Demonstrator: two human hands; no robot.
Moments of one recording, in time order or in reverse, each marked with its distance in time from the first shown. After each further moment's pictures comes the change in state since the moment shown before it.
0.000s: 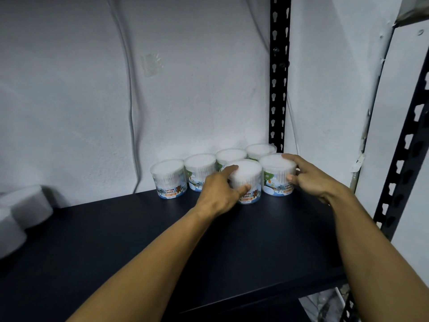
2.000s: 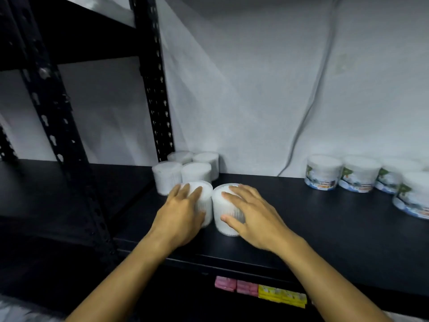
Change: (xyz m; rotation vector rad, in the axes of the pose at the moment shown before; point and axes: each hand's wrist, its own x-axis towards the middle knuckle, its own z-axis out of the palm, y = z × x) left_hand -0.277 -0.193 -0.304 0.659 0.196 -0.342; right_hand -0.162 -0.194 0.404 -0.593 -0.327 -0.865
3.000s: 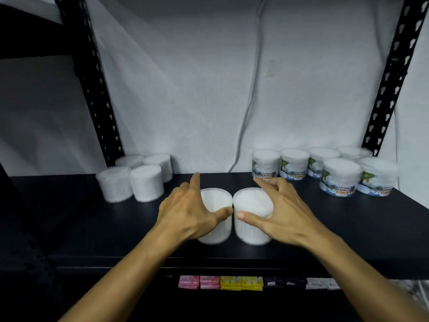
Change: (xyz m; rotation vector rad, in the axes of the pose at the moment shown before) left_hand -0.002 0.134 -0.016 -0.091 -0.093 0.008; right_hand -0.103 0.058 -0.097 0.046 0.072 0.438
